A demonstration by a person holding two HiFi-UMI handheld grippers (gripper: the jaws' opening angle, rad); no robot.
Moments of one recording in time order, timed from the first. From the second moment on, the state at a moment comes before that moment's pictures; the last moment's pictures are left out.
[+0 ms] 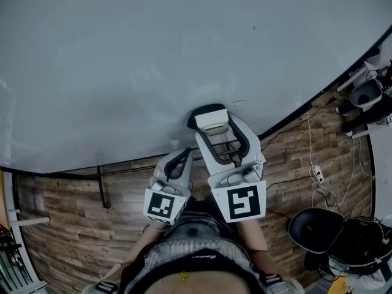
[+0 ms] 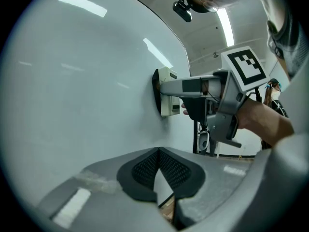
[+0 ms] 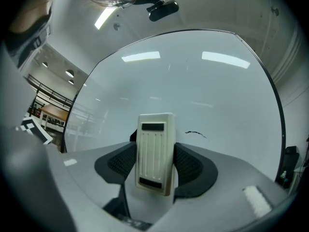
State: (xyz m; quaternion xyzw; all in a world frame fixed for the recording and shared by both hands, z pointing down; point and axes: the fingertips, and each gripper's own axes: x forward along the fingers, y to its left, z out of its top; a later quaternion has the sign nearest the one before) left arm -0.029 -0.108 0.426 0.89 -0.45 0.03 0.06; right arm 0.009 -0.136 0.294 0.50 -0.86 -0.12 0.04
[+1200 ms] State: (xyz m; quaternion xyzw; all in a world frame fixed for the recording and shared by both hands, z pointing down) left arm 0.008 -0.116 0.424 0.90 -0.43 0.03 0.06; right arm 0.102 -0.148 0.262 0.56 -0.82 -0.09 -0.02
